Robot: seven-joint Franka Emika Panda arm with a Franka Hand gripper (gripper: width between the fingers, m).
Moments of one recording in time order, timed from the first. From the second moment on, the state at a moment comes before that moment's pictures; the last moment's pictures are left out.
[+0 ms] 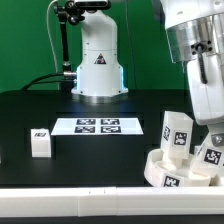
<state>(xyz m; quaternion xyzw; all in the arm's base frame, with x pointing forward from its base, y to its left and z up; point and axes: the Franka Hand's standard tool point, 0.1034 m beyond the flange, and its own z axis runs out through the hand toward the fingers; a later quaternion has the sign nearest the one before) 0.635 0.130 0.081 -0.54 0.83 0.04 0.14</state>
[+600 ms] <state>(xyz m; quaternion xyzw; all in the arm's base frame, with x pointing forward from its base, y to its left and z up) 0.634 0.116 0.099 -0.58 0.80 0.04 0.14</state>
